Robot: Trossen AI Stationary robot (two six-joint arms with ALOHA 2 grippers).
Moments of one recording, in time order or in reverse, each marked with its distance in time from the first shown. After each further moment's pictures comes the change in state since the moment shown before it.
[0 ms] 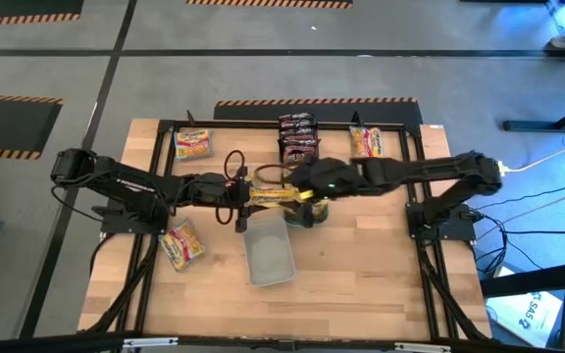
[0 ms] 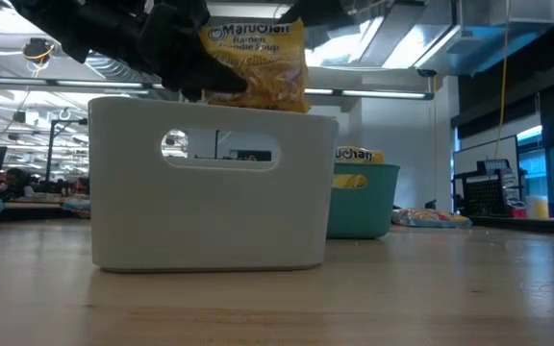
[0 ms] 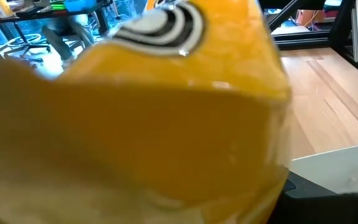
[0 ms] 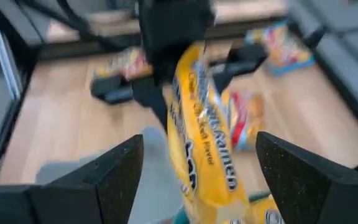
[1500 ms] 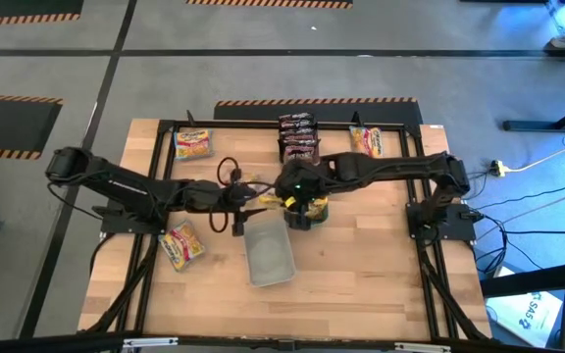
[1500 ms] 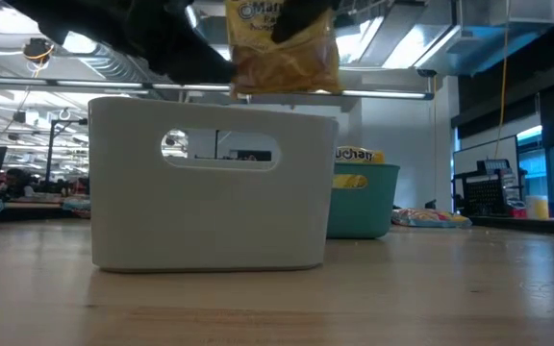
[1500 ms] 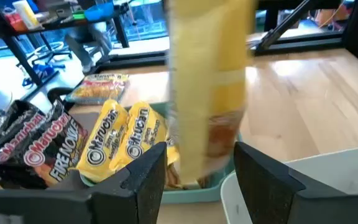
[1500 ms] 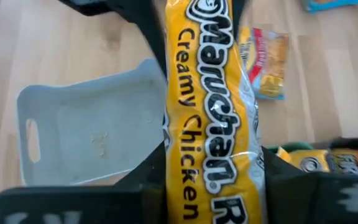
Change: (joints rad) left arm -0.101 -0.068 0.001 -0.058 -0.168 0.006; right arm -0.025 0.229 0.324 -0.435 -0.091 -0.108
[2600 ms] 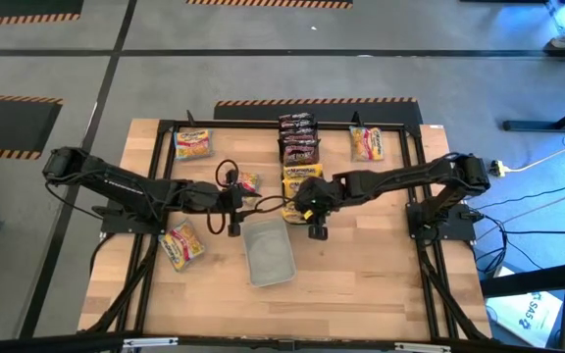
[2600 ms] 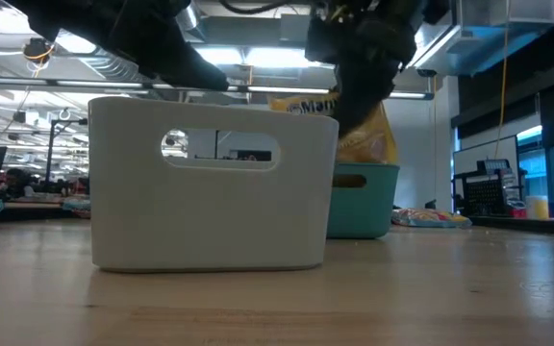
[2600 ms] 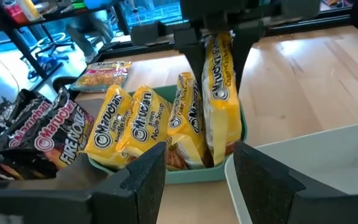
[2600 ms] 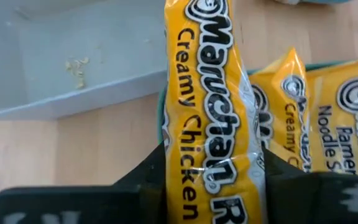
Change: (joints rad) left arm -0.014 -0.039 -0.001 -0.103 -0.031 0.015; right arm -0.009 -0.153 -0.600 0.364 -0.076 0.014
